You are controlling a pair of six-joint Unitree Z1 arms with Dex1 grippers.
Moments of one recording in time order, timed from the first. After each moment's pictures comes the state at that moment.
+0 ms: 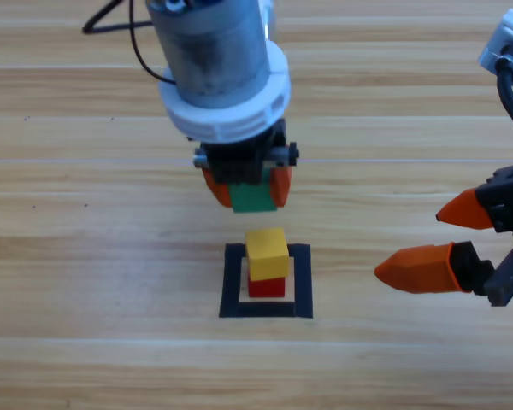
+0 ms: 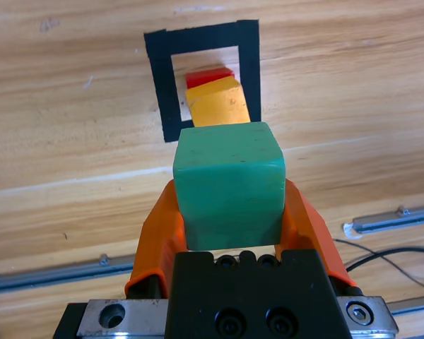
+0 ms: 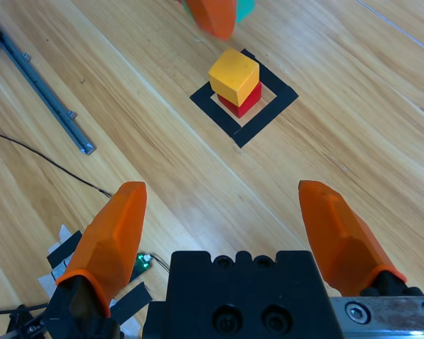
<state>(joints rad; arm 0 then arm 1) -0.90 2.09 -2.02 1.30 0.04 -0.89 1.12 1.39 -0.86 0.24 -0.07 0.29</state>
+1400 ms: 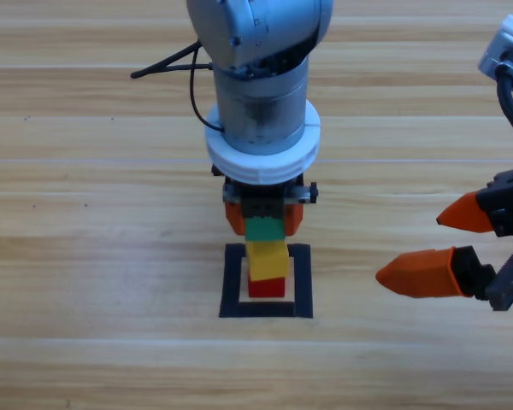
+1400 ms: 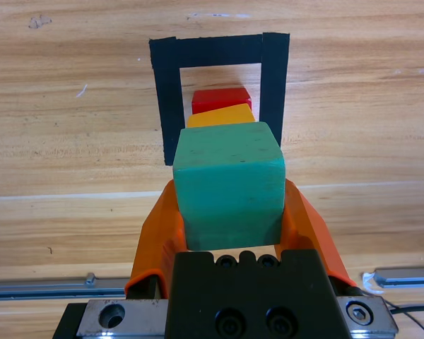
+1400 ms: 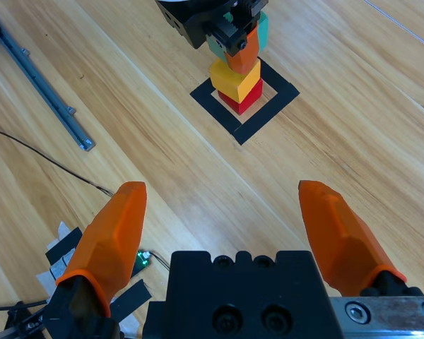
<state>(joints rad) -0.92 2.24 -2.09 1.33 0.09 -0.97 1.12 1.39 -0.86 0.24 -0.06 0.28</state>
